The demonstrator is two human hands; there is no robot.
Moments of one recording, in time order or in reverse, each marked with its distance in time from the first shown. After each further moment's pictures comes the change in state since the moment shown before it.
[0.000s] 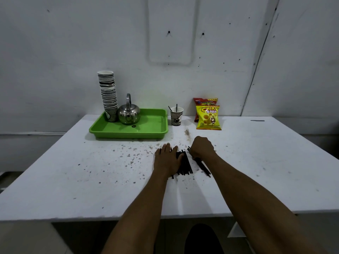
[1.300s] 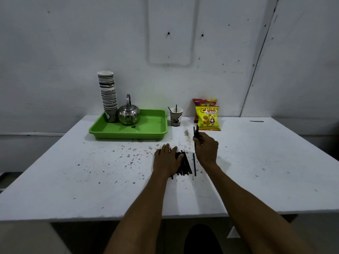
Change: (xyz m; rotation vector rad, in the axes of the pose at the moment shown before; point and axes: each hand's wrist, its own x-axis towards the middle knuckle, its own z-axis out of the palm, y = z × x) left_hand -0.001 0.001 -0.001 -0.021 0.002 -0.012; right_hand 0.012 0.034 0.035 0.639 0.617 -0.283
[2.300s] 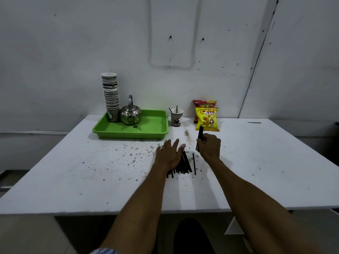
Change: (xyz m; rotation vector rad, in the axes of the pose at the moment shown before) left_hand -0.005 0.008 -0.029 -0.170 -0.055 0.002; right_hand 0.013 -0.003 -0.016 -0.287 -0.118 0.070
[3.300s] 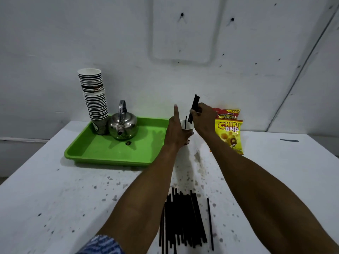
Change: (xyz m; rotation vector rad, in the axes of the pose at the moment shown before) left_hand 0.255 -0.014 -0.025 -0.539 0.410 0.043; right_hand 0.229 -0.062 0.112 0.247 0.024 -0.147
